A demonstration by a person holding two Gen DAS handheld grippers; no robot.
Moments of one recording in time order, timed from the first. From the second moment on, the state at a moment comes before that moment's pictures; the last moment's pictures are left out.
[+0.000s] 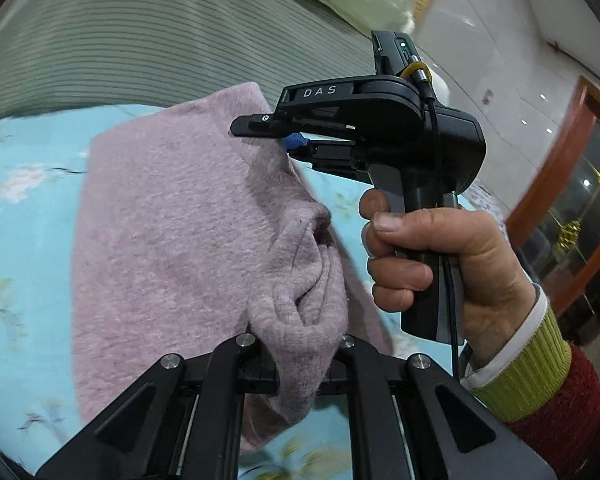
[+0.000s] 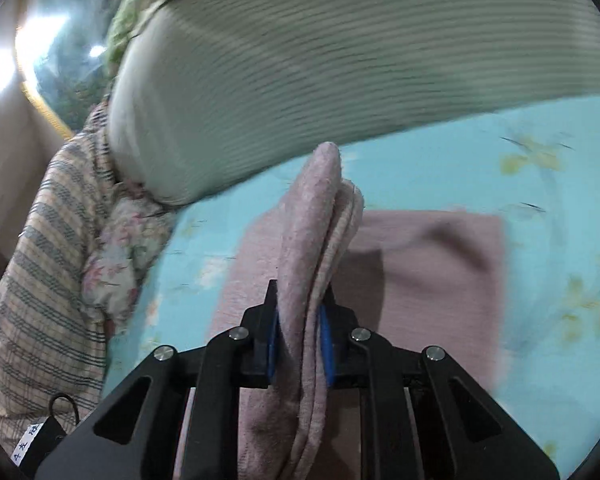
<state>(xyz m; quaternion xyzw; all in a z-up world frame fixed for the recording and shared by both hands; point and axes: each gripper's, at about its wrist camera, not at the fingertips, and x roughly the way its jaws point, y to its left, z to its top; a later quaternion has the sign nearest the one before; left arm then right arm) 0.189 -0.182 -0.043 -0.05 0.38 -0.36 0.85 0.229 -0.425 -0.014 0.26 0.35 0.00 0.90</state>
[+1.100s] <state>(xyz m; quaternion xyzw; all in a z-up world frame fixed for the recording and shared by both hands) 0.209 -0.176 -0.041 -0.04 0.43 -0.36 0.83 0.193 -0.444 -0.028 0.22 0.38 -0.12 0.89</state>
